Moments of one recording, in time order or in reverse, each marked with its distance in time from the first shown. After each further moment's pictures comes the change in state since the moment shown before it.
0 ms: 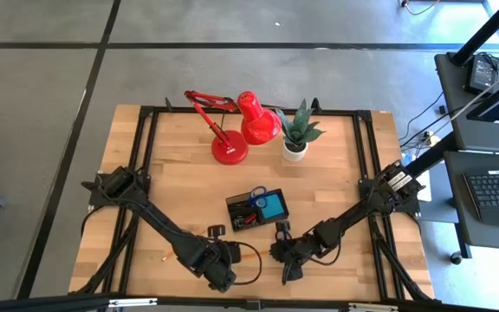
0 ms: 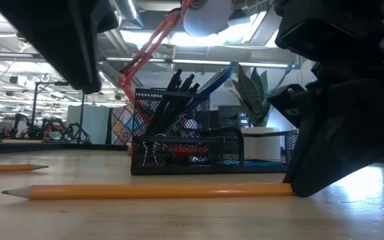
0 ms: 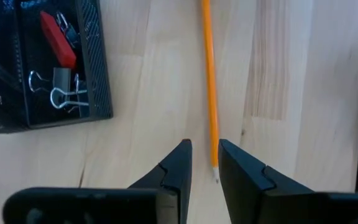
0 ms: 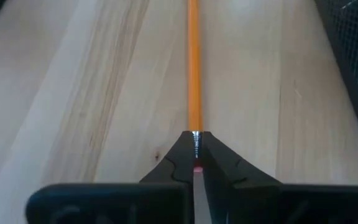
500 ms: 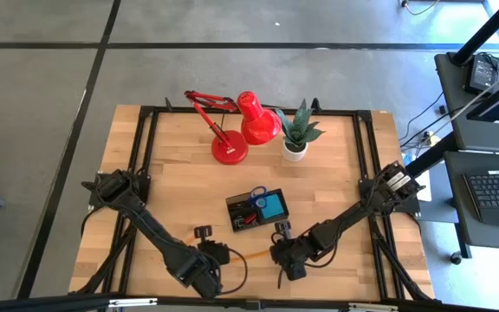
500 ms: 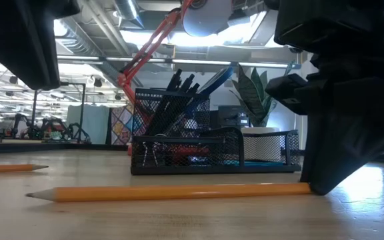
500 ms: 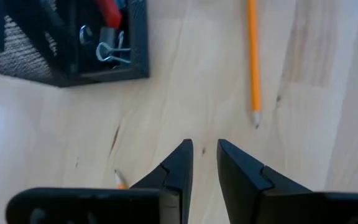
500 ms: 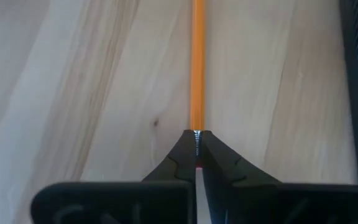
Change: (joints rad) left arm -0.081 0.000 0.000 -0.165 -0.126 -0.170; right arm -0.011 0.000 0.137 -0.308 -0.033 -0.050
